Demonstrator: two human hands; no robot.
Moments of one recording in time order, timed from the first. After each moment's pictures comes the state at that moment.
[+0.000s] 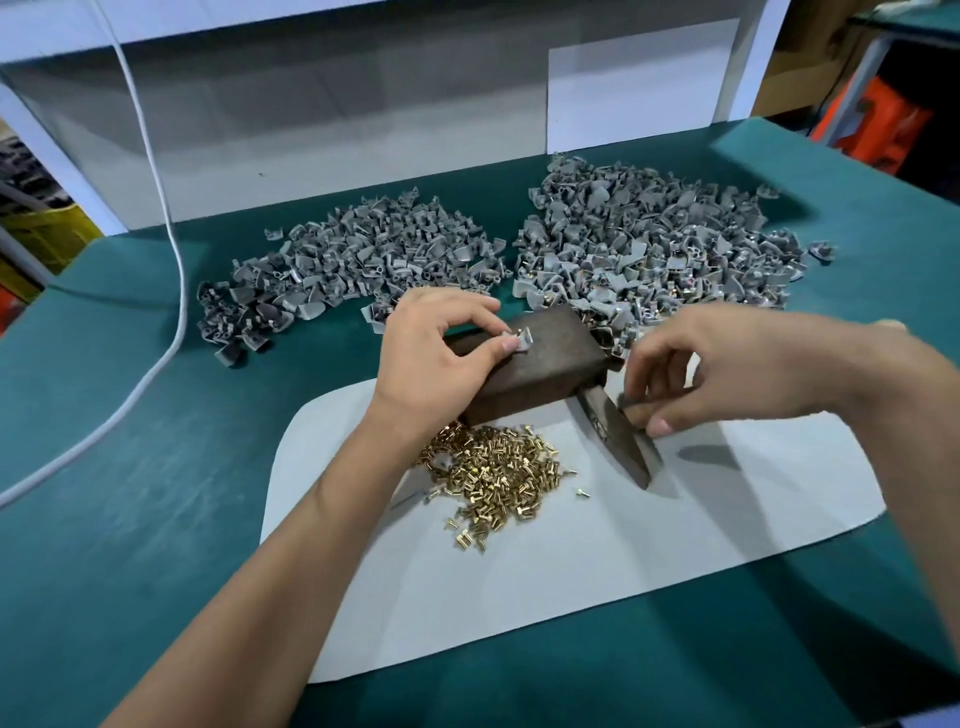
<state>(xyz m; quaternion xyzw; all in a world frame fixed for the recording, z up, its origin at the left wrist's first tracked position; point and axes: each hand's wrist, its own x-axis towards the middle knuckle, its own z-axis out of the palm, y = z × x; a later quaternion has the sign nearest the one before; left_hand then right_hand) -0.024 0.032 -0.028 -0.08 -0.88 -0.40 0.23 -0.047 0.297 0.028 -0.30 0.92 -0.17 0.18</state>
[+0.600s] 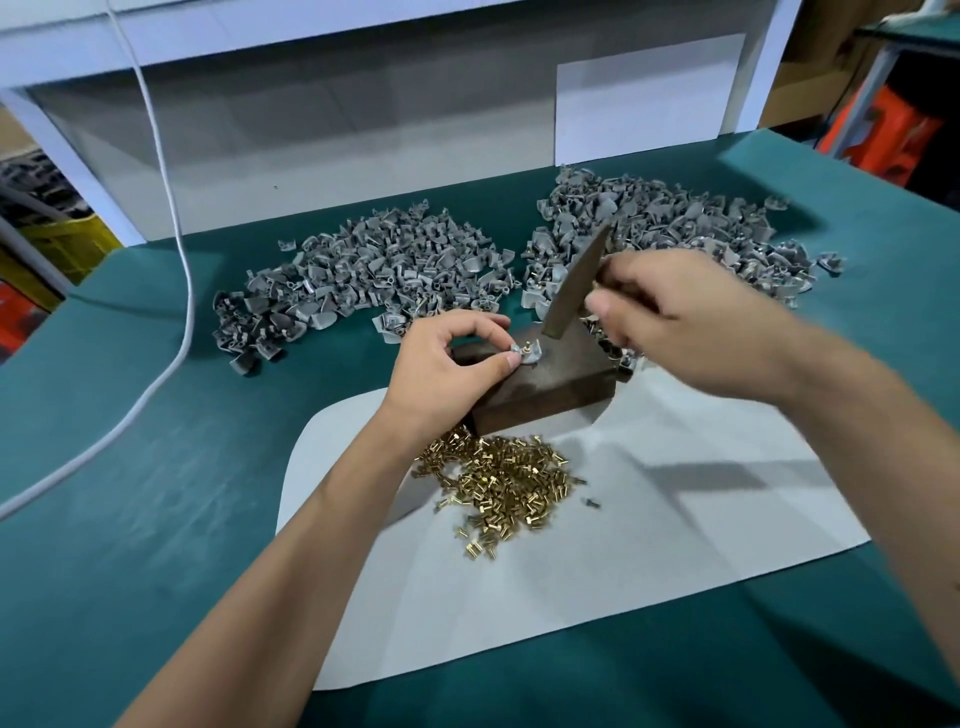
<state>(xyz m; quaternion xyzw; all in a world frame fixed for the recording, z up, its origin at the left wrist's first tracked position) -0.025 0.026 -0.028 -0.05 -0.84 -0.53 0.11 -0.048 0.261 0.038 -0.30 0.90 -0.32 -0.02</state>
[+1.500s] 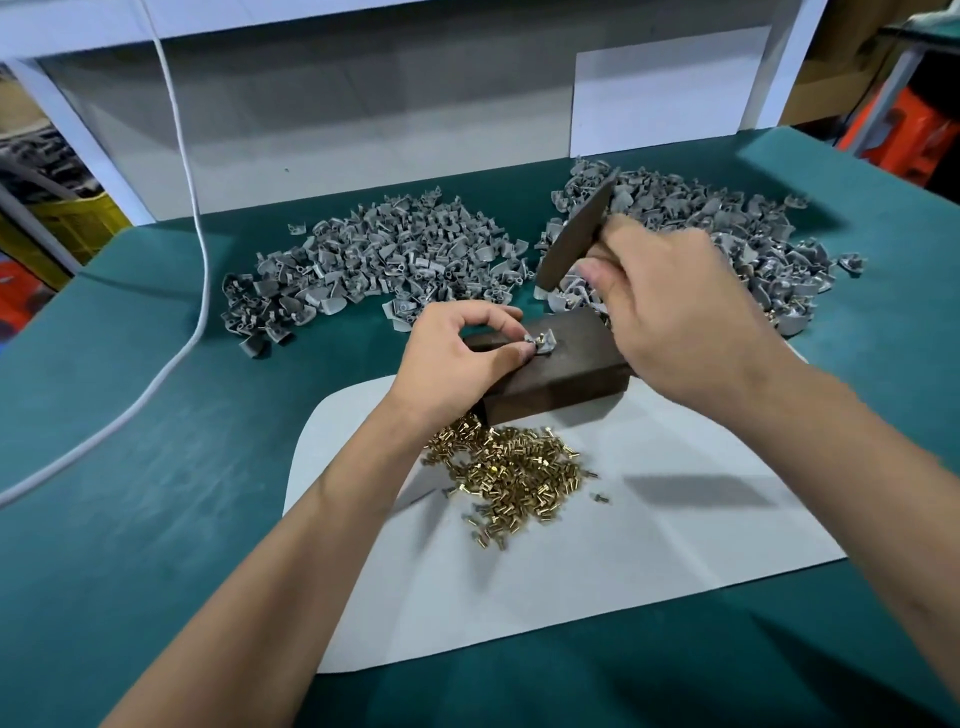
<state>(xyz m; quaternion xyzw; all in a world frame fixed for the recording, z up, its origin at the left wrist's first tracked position) -0.023 0.027 -0.022 -0.04 -0.83 -0.55 0.09 -0.038 0.230 0.033 -0.28 0.91 -0.24 -0.18</state>
